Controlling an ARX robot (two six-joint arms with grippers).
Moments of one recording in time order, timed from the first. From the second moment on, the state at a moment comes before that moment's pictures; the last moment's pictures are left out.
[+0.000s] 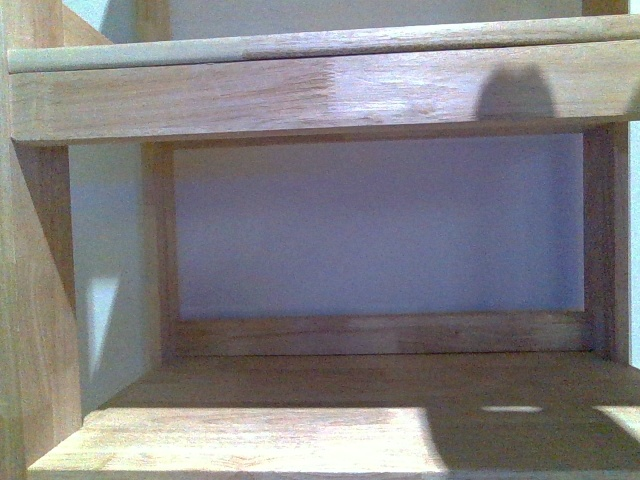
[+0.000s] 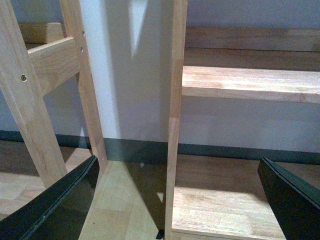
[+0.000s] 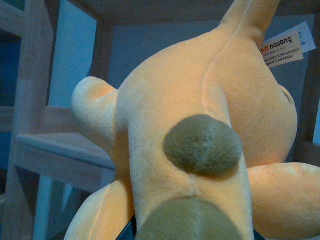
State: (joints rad) left arm 0.00 0.00 0.01 -0.01 0.00 0.00; right arm 0.04 0.73 1.01 0.26 -0.25 0.01
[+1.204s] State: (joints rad) left arm 0.00 0.00 0.01 -0.01 0.00 0.00; right arm 0.45 1.77 2.08 -0.02 -0.14 0.22
